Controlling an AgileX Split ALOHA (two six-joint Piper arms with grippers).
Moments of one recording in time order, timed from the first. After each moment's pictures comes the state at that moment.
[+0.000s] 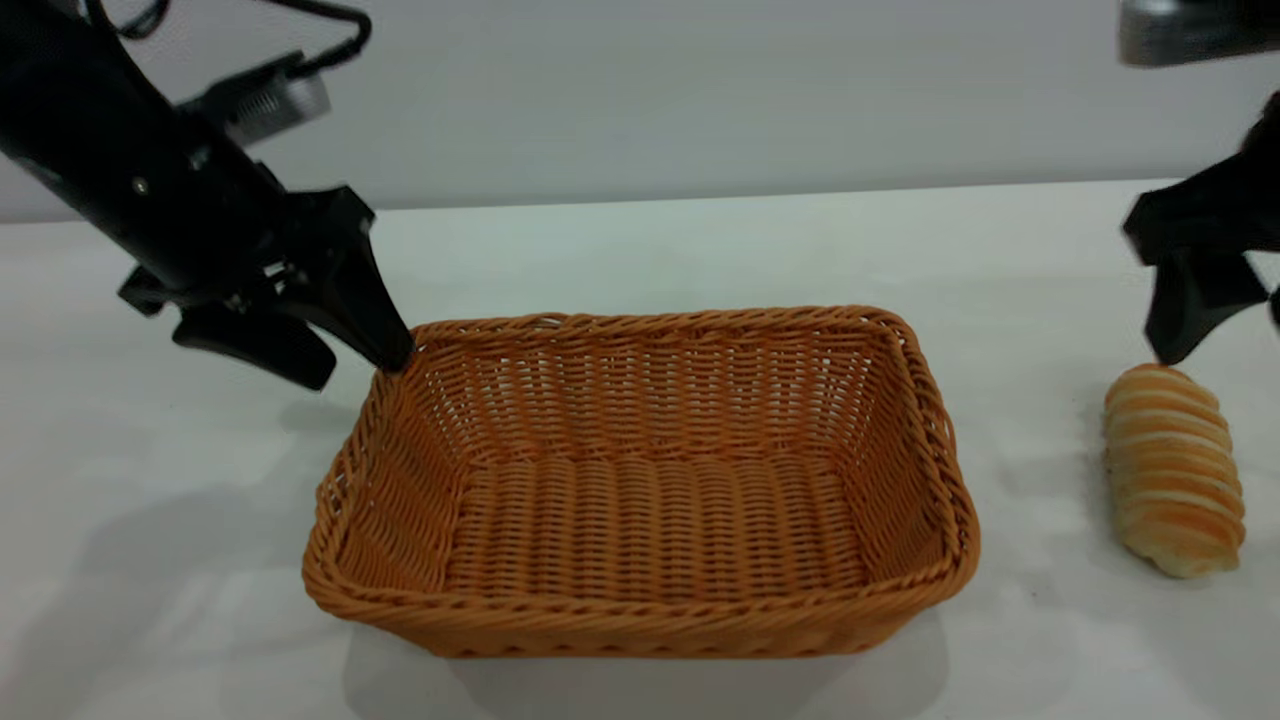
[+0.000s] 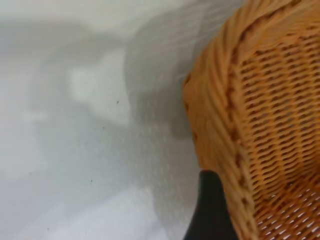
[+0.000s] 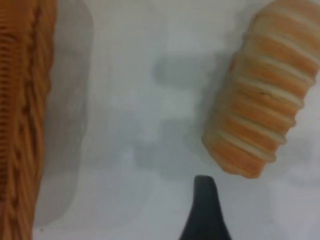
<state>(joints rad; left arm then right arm) -0.13 1.95 -1.08 -0.72 0.56 0.61 0.23 1.71 -0.91 -0.12 0.51 0.24</state>
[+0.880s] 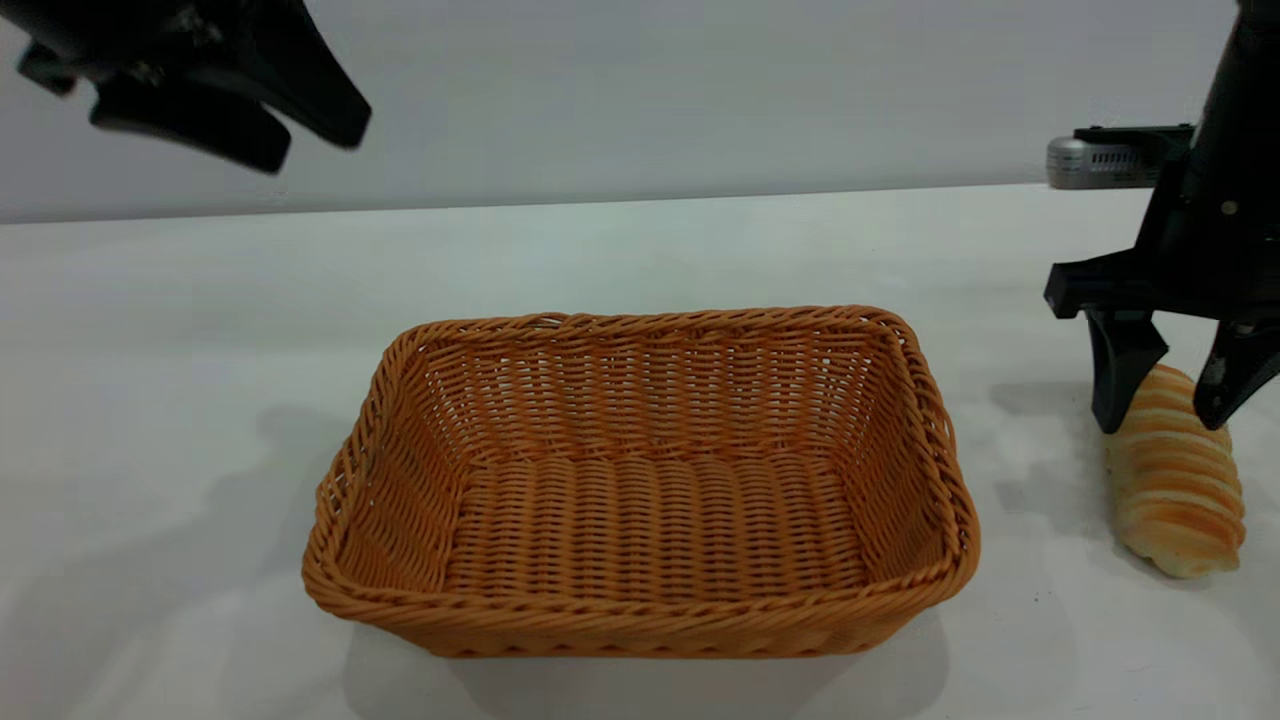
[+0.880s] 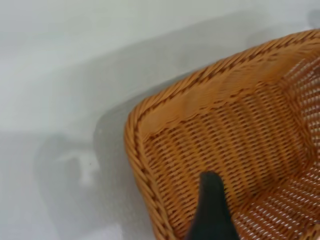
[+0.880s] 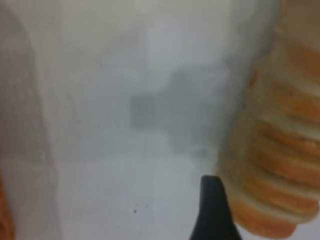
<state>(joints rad) -0.13 1.66 -1.08 -0.73 0.60 0.61 0.13 2.10 -1.24 0.03 0.70 0.15</state>
